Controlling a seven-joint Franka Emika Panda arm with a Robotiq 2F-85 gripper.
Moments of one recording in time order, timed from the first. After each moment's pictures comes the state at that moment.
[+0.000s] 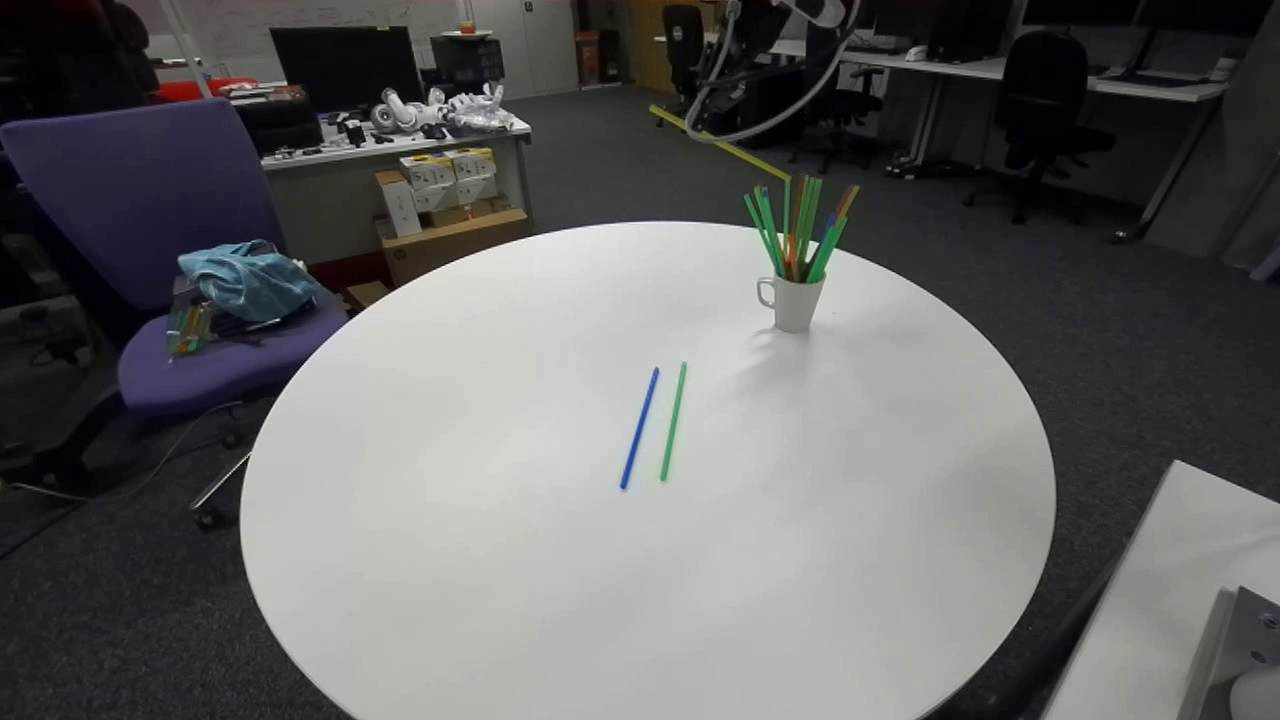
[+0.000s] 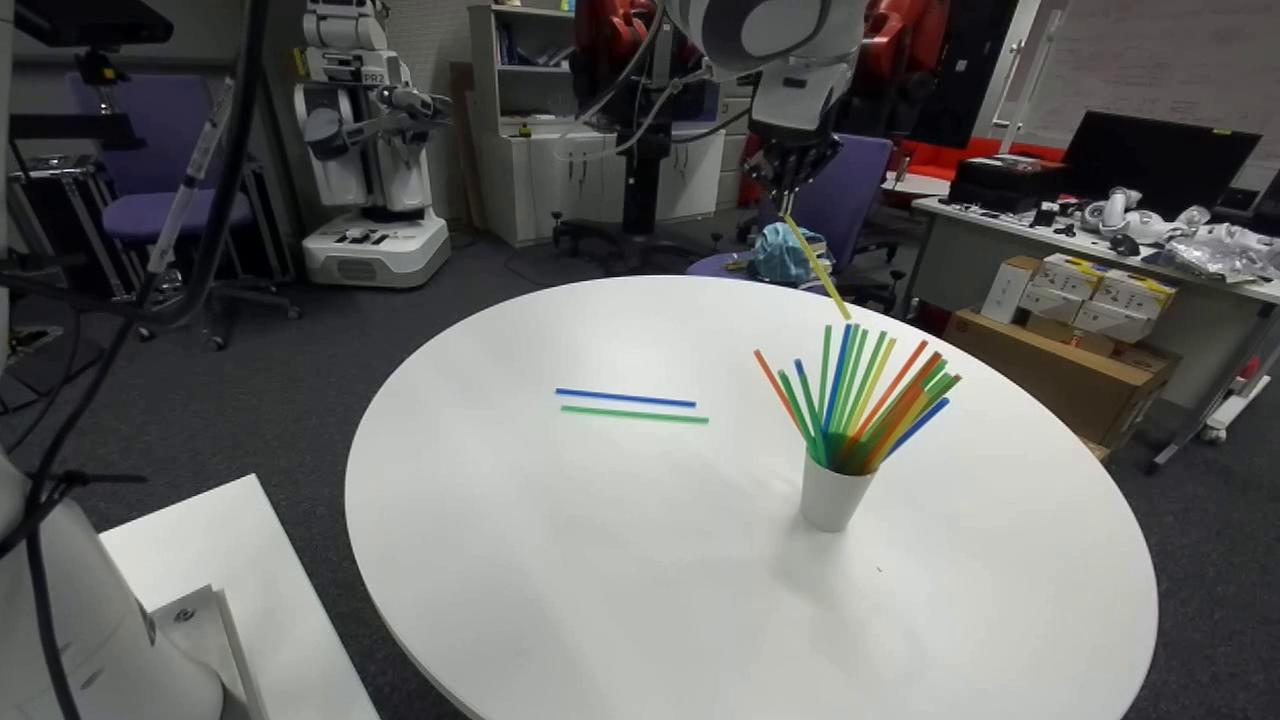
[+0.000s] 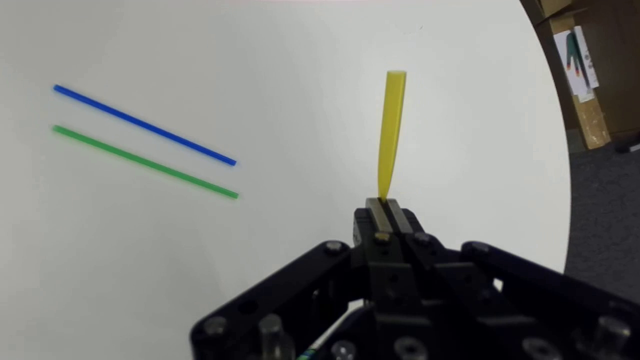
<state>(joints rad) -0.07 0.38 -0.11 -1.55 0.48 2.29 1.61</state>
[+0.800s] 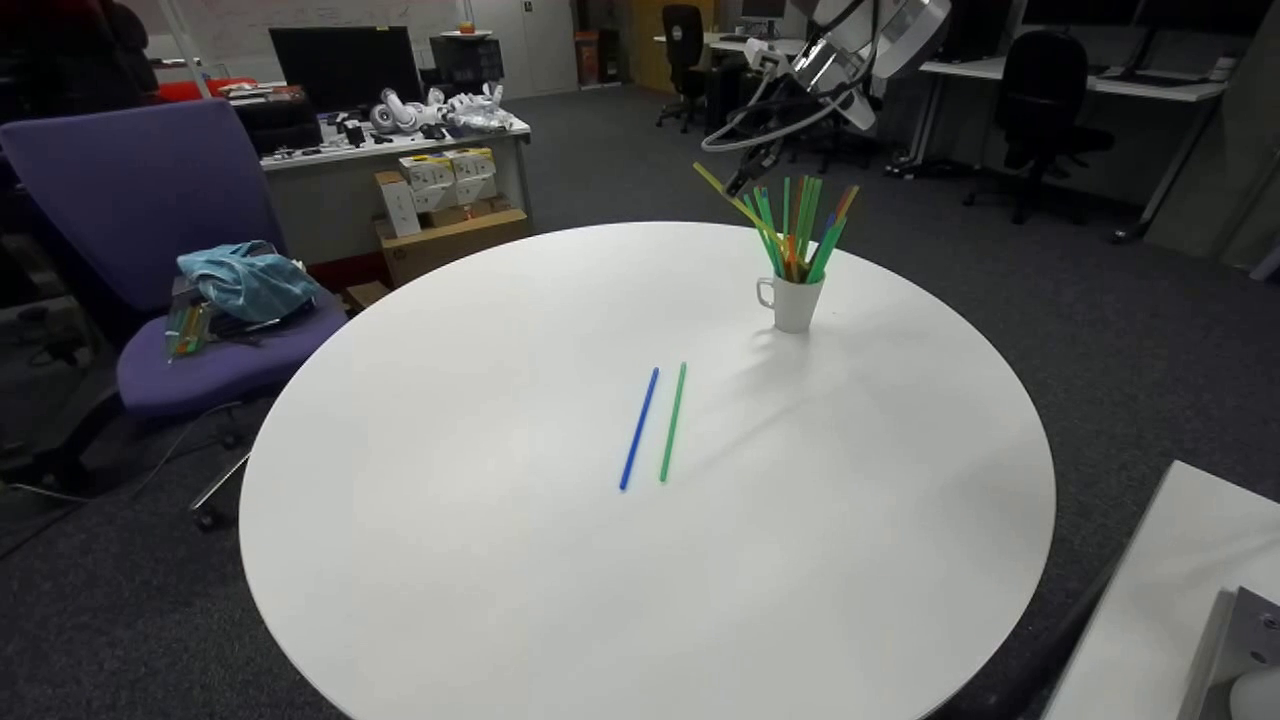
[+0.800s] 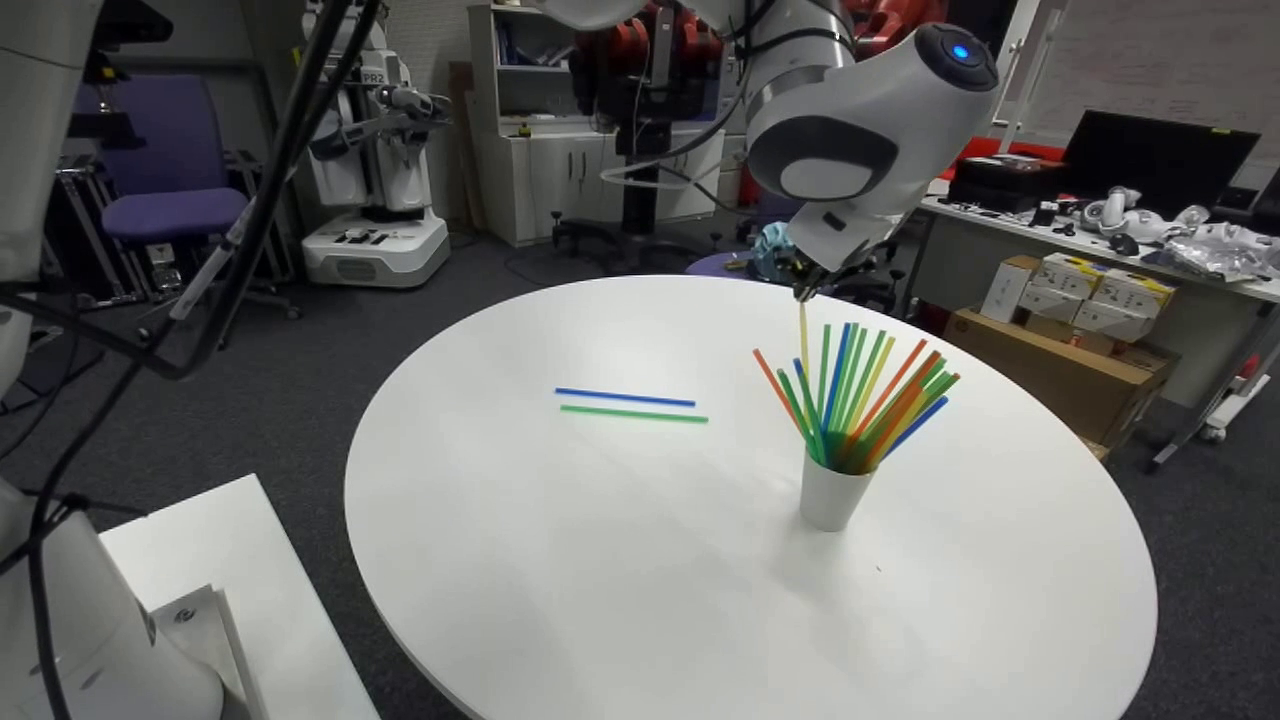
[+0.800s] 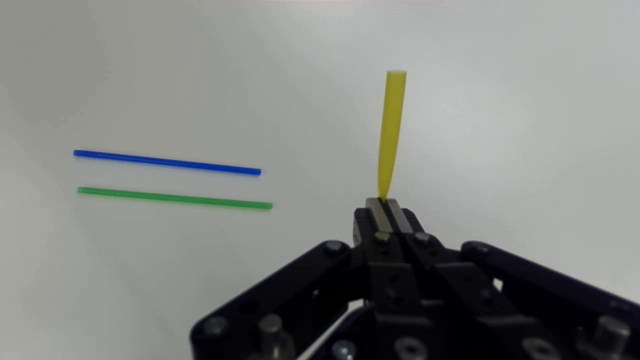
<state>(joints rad) -0.22 0.52 -0.10 -1.59 0.82 2.26 1.56</state>
